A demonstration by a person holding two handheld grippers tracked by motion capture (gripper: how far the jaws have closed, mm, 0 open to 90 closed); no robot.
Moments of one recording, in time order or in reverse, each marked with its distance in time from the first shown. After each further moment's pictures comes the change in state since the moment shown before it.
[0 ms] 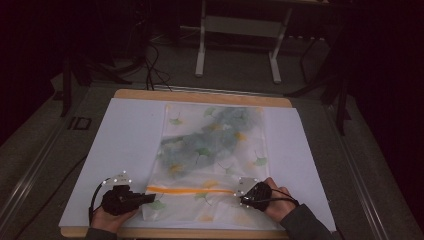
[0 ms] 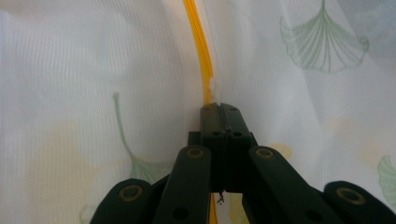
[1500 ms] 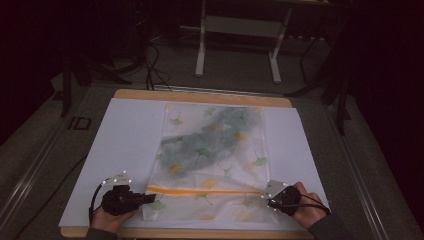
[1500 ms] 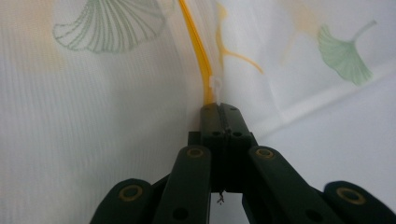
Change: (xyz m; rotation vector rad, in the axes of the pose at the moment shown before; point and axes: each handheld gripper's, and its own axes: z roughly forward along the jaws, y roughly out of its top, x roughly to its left) left arm 0.000 0.000 0.000 -0.002 -0.008 -0.004; right arm -0.011 -0.059 -0.038 0.099 -0.103 0.051
